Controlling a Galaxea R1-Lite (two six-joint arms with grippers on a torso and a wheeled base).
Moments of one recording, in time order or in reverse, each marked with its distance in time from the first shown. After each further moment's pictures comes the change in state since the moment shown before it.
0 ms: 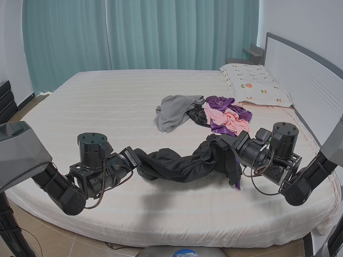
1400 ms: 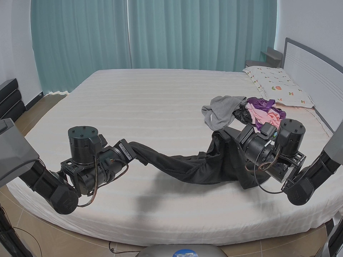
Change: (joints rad) left arm 0.003 -0.079 0.014 -0.001 0.002 0.007; right arm -0.007 -0.023 0.010 -0.074 -0.007 -0.003
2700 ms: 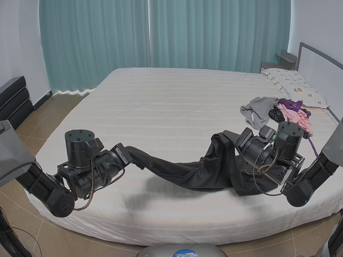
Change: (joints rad) left arm 0.008 -0.020 0.046 -0.001 0.005 0.006; right arm -0.001 0.013 0.012 0.002 -0.001 -0.005
